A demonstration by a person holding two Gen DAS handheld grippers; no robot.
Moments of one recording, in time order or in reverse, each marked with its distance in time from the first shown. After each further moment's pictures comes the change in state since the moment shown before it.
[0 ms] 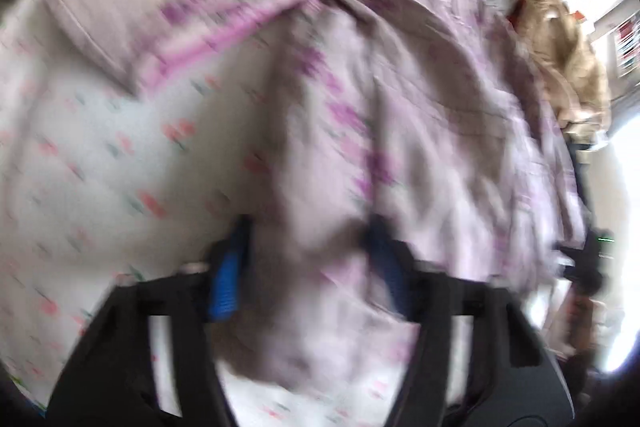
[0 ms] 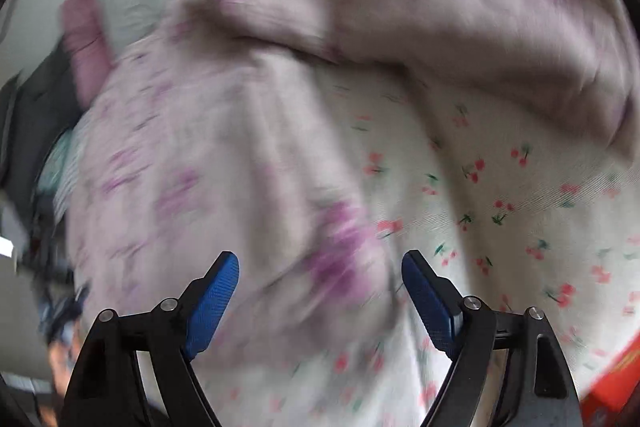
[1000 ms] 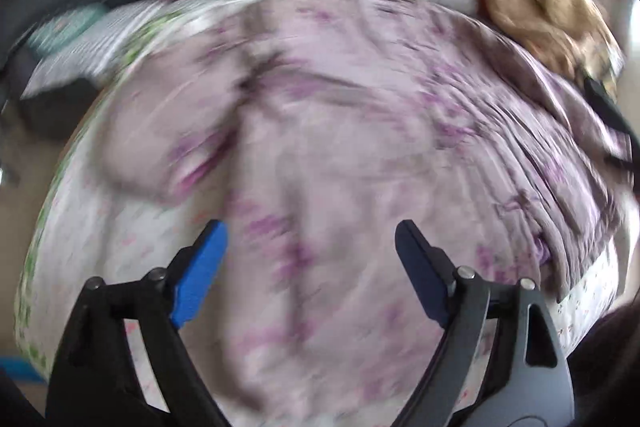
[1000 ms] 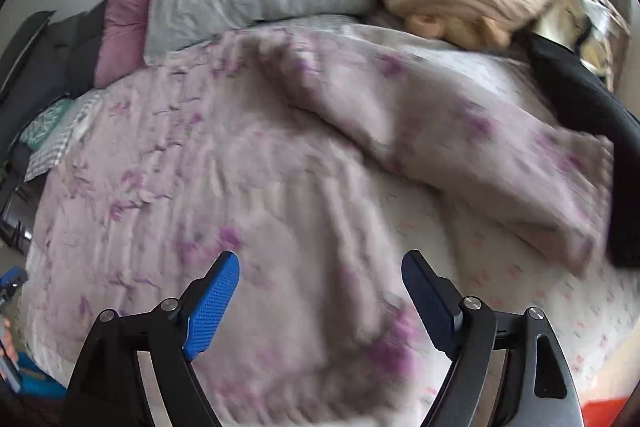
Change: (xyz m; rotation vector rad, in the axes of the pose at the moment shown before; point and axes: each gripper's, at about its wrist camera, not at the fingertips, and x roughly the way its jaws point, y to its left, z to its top) left arm -0.022 -0.121 -0.008 0.414 -0.306 0.326; right arm -0.041 0.132 0.005 -0.407 -0.319 -0.137
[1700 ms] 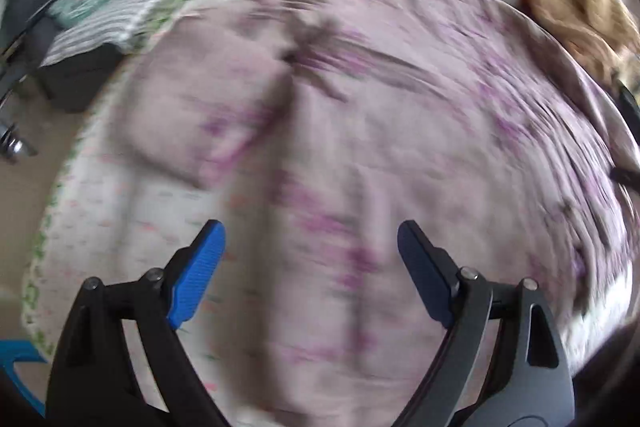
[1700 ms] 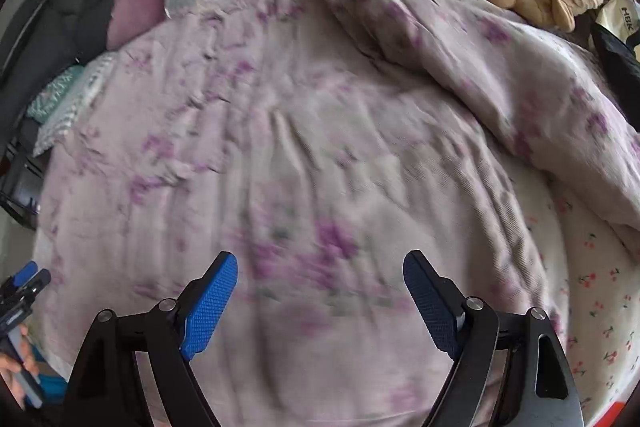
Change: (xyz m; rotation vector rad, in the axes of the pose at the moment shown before) left arm 0.006 0.077 -0.006 -0.150 0.094 0.118; right arm 0.045 0.060 0.002 0.005 0.150 0.077
